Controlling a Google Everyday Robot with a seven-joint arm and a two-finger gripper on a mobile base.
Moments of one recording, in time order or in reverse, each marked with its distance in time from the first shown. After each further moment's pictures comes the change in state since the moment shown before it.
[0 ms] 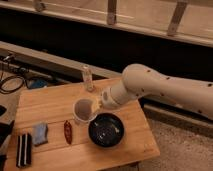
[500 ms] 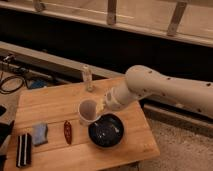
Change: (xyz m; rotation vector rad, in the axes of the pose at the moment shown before) arm 0.006 -0.045 0.020 0.017 0.056 0.159
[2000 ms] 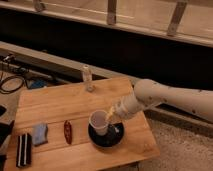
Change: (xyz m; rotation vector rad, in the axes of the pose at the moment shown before) arm 0.001 -0.054 0.033 -0.019 0.033 0.234
